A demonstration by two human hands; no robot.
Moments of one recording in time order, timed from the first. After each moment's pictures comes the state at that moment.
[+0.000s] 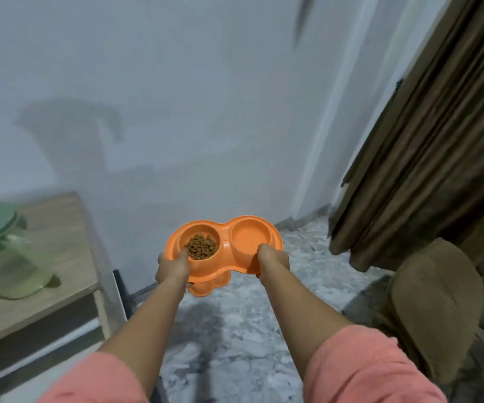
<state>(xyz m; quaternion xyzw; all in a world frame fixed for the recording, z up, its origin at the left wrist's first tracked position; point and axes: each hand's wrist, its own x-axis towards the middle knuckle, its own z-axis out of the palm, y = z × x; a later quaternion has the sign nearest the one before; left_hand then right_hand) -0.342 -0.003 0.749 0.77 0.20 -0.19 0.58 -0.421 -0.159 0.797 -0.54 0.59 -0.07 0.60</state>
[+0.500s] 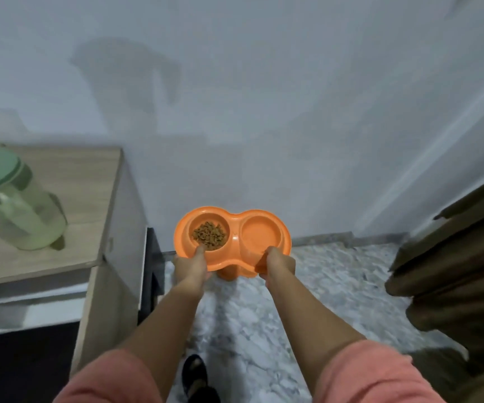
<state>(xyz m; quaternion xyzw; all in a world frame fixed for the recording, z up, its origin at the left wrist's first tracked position) -0.279 -0.066 0.684 0.62 0.40 -0.11 0.67 -0.292 -0.221 0.724 -0.59 0.53 0.05 0.61</state>
